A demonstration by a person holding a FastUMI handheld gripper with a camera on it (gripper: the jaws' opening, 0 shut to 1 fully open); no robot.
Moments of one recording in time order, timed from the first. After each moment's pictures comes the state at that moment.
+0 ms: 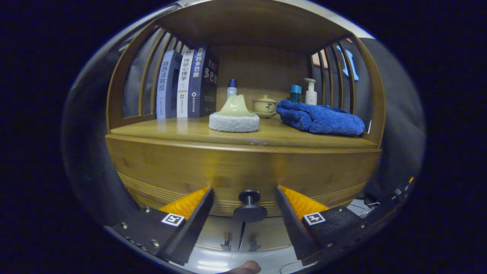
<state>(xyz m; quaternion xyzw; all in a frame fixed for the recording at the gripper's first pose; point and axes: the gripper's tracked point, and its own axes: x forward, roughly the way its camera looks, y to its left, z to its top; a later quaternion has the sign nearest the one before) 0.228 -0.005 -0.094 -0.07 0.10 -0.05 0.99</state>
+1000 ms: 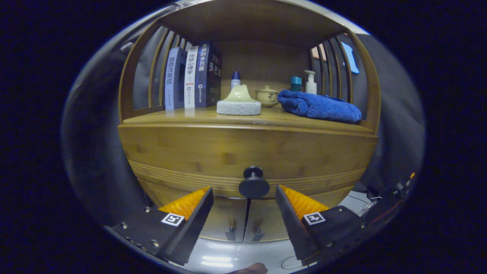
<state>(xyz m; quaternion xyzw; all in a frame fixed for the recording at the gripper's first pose) 0.178 0.001 -0.117 -0.06 0.14 -0.04 0.99</state>
